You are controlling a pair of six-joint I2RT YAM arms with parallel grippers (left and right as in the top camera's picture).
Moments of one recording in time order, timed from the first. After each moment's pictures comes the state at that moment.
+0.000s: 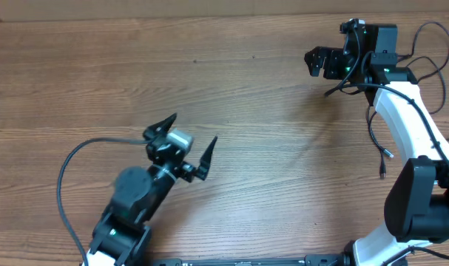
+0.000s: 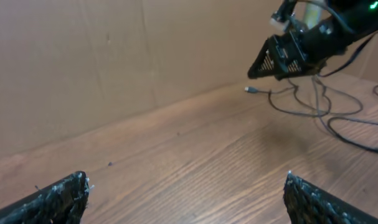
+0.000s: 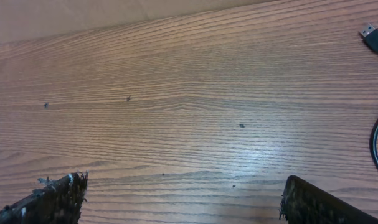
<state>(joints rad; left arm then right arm) -0.43 0.69 0.41 0.18 0.10 0.05 -0.03 1.80 1.39 -0.38 -0.31 0.10</state>
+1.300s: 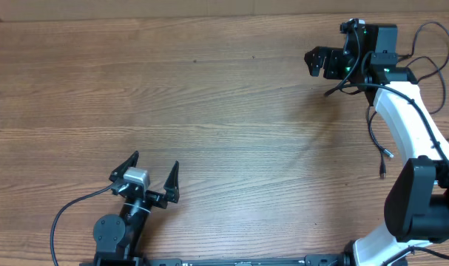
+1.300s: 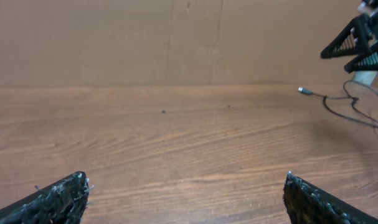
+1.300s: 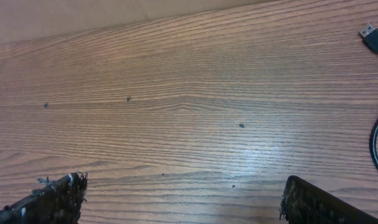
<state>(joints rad) -0.07 0.02 0.01 -0.05 0.23 -0.10 -0.03 1.80 1.39 -0.38 -0.31 0.10</state>
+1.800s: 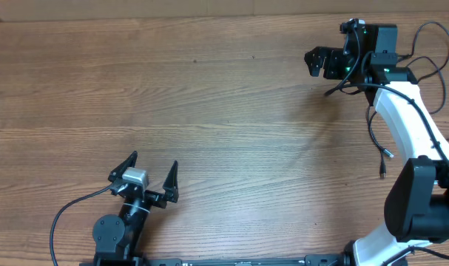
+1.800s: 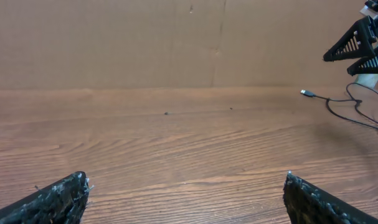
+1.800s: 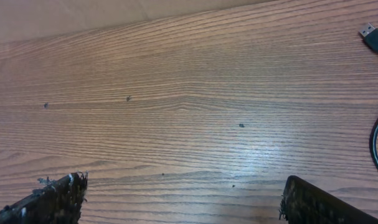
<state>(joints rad) -0.06 0.02 0.01 -0.05 0.23 -0.10 -0.03 1.80 1.39 -0.38 -0.31 0.10</state>
